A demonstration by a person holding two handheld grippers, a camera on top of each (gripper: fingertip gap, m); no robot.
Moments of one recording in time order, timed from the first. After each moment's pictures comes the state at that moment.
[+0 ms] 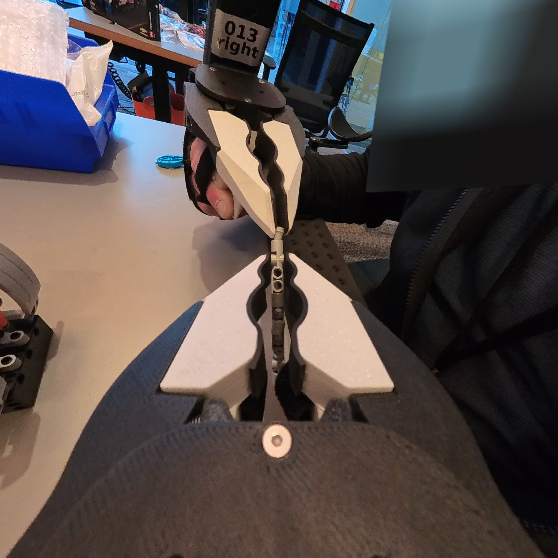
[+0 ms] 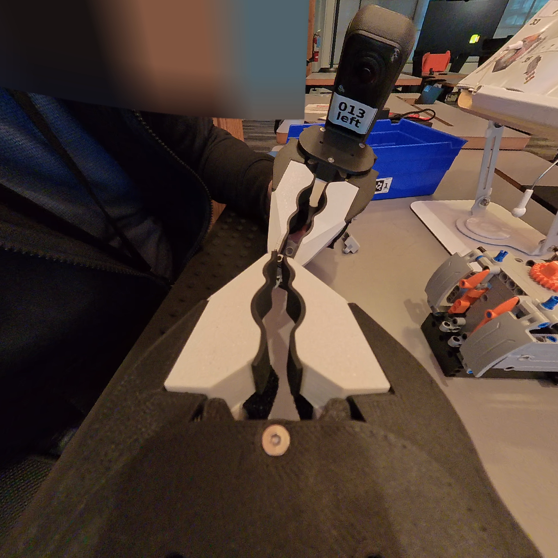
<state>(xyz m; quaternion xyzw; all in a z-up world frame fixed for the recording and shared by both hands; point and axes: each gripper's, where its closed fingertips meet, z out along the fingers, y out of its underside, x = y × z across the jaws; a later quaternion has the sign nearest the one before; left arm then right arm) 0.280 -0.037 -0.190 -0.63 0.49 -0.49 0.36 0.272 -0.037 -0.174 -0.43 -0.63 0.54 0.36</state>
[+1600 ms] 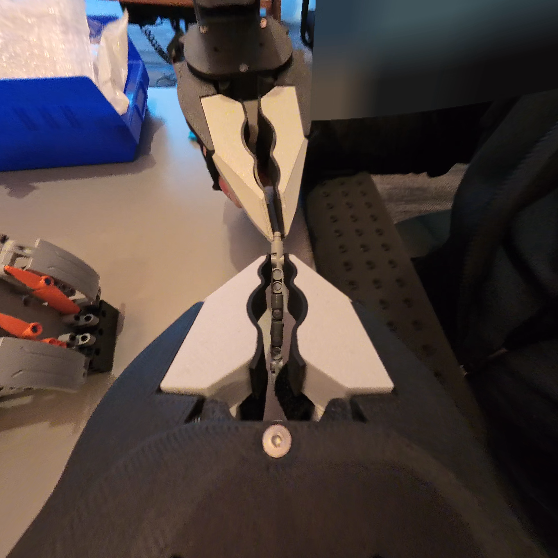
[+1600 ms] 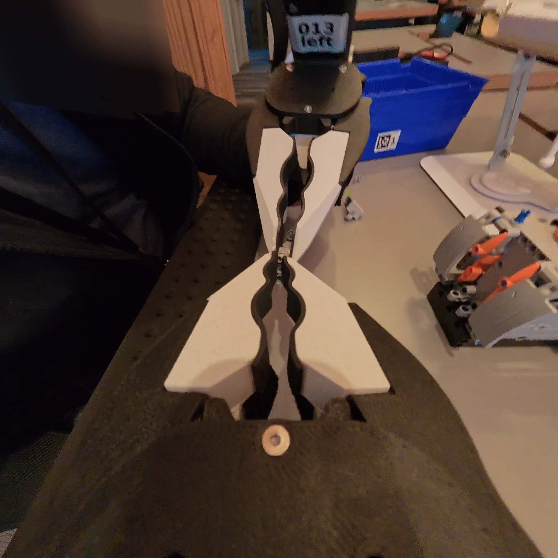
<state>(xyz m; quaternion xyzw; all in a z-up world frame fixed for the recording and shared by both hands) 0.276 -0.030 -0.209 -0.65 0.55 -0.35 0.39 0.270 -0.032 -0.196 -0.47 -0.65 0.50 0.32</state>
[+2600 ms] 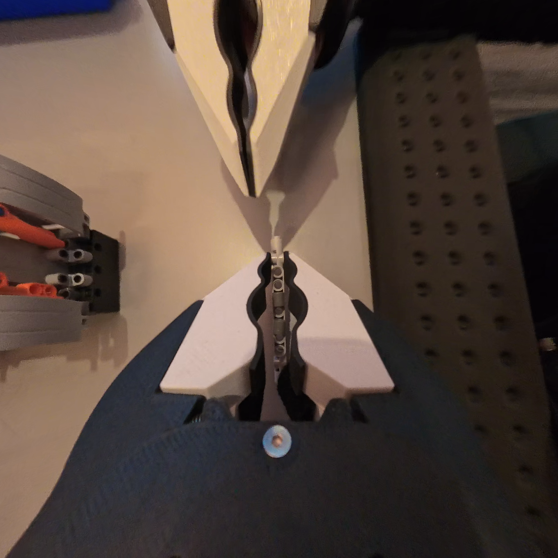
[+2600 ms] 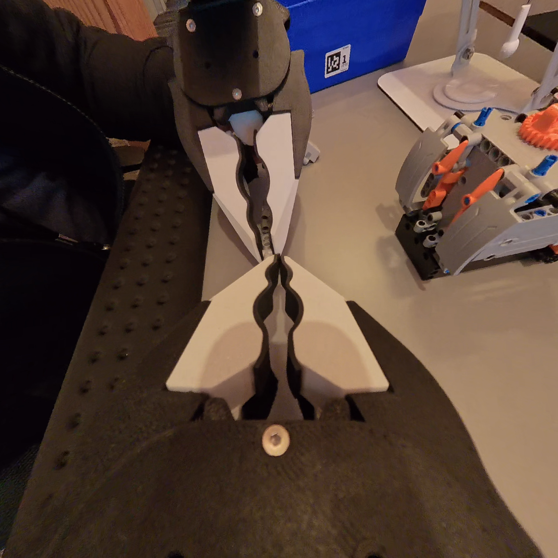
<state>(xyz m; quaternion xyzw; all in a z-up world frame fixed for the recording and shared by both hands) 0.259 -0.012 -0.271 -0.73 0.58 -0.22 0.29 0.268 0.003 -0.232 -0.57 -0.63 0.44 0.29</state>
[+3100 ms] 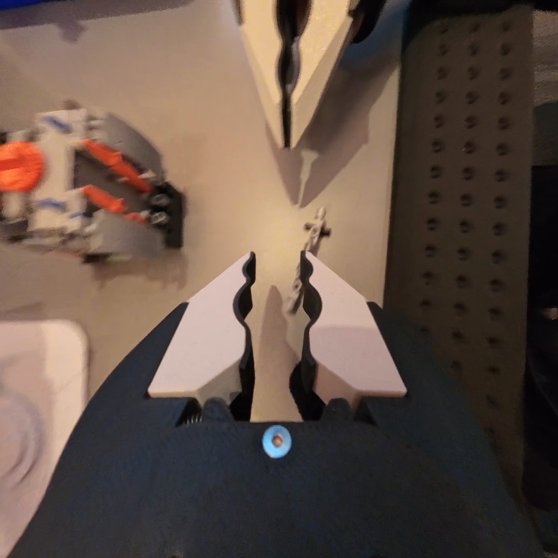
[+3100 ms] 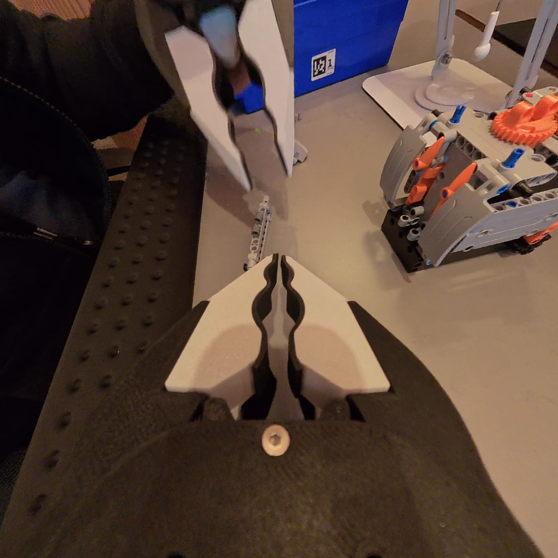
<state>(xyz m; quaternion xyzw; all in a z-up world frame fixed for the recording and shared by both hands) 0.212 -0.005 -0.235 -0.76 0.55 -0.14 0.30 0.274 0.011 -0.232 -0.58 -0.62 0.43 0.31</state>
